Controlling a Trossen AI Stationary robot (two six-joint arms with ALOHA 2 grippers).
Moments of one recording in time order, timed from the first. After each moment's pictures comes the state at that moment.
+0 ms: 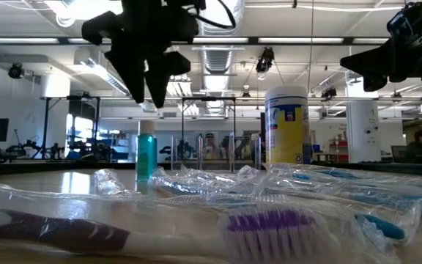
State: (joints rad) left arm -0.02 1.70 1.44 -1.08 0.02 0.37; right arm -0.01 0.06 0.02 0.08 0.13 0.02
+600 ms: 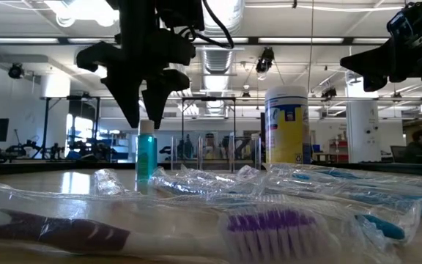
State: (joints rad) left arm -0.02 1.72 1.34 -0.99 -0.03 0.43; right arm -0.01 0.06 0.02 0.08 0.13 0.02
